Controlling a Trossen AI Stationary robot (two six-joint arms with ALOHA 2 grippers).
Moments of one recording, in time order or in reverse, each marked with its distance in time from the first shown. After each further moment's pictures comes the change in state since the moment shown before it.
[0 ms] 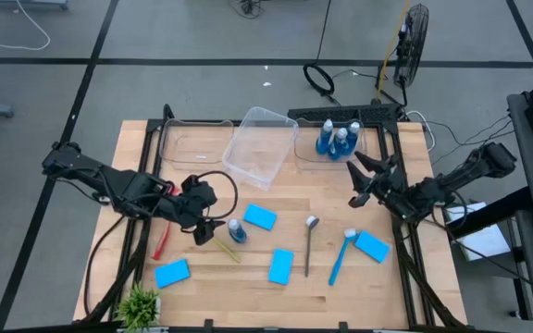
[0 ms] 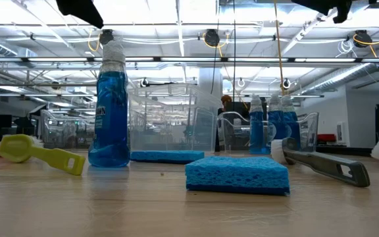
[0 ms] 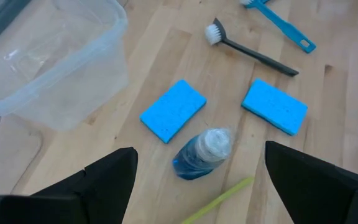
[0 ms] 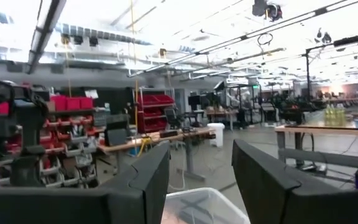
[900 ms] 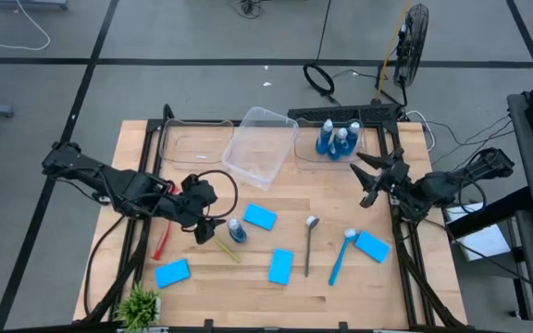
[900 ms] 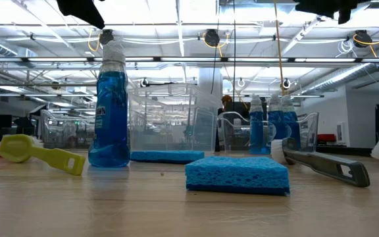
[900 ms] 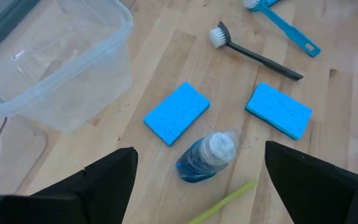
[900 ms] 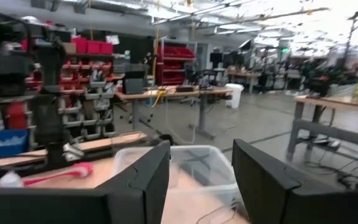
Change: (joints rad) left arm 0.001 0.000 0.000 0.001 -0.015 -0.005; right arm -0.016 -0.345 0.144 -1.047 -0.067 0.400
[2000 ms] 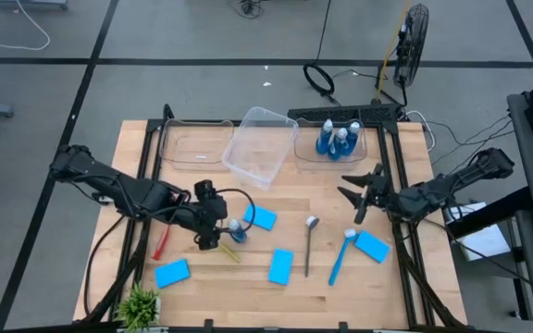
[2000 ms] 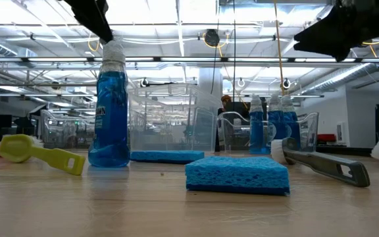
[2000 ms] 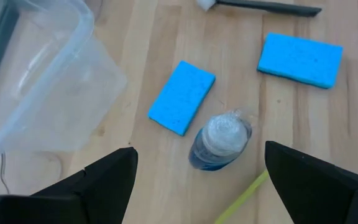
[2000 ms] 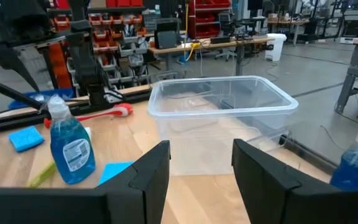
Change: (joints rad) left arm 0.000 0.116 -0.001 0.007 0.024 0.270; right arm 0.000 -0.002 -0.172 -0.136 -0.141 0.347
